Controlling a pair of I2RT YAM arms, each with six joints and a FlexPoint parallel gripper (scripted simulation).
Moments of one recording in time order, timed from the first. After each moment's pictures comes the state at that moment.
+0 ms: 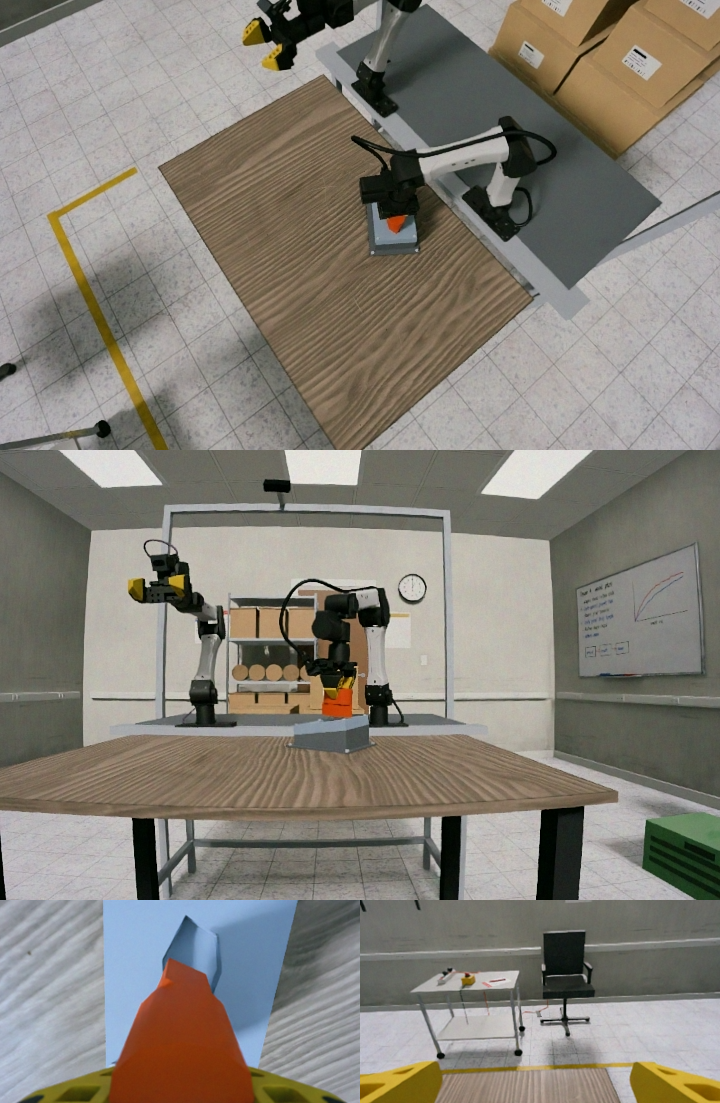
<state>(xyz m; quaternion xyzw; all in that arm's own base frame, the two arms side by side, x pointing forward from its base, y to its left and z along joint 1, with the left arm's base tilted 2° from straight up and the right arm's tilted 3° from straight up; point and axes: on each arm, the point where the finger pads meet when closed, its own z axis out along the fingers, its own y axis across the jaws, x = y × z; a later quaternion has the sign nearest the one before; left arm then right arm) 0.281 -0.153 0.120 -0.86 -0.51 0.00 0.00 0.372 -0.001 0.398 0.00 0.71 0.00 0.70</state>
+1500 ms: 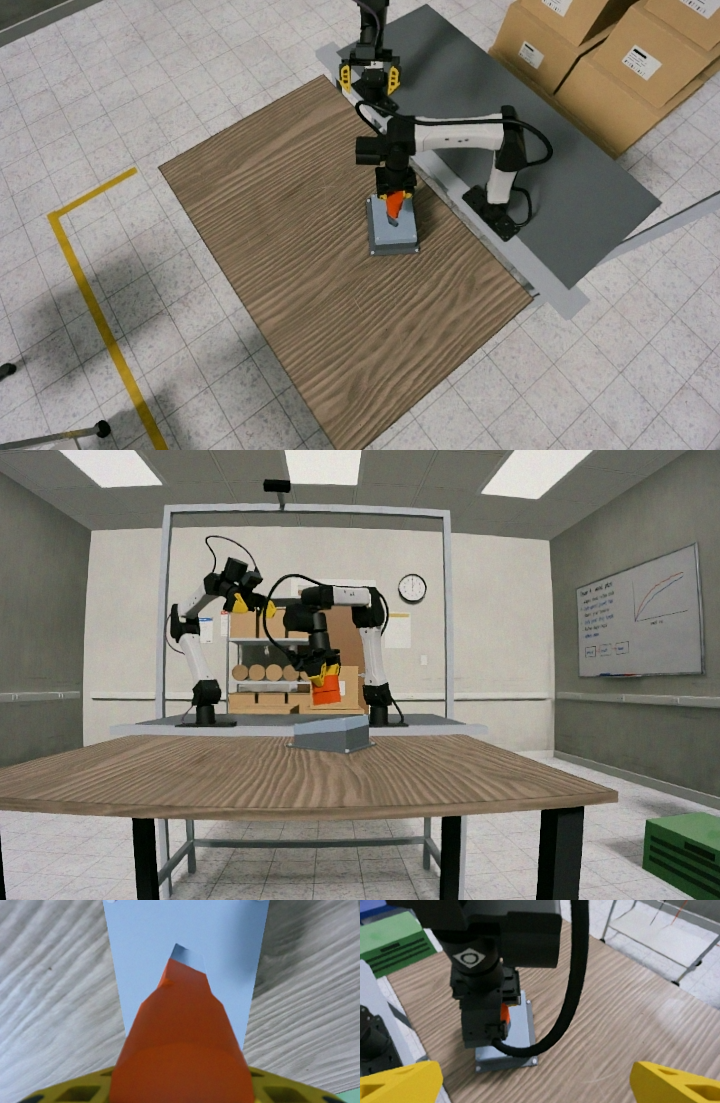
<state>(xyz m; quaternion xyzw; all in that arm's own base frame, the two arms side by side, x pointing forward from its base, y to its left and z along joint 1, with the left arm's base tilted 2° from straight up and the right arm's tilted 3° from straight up) 0.258 -0.188 0.150 -0.88 -0.46 -0.08 0.05 0.201 0.234 0.343 -0.37 0.79 0.19 0.44</state>
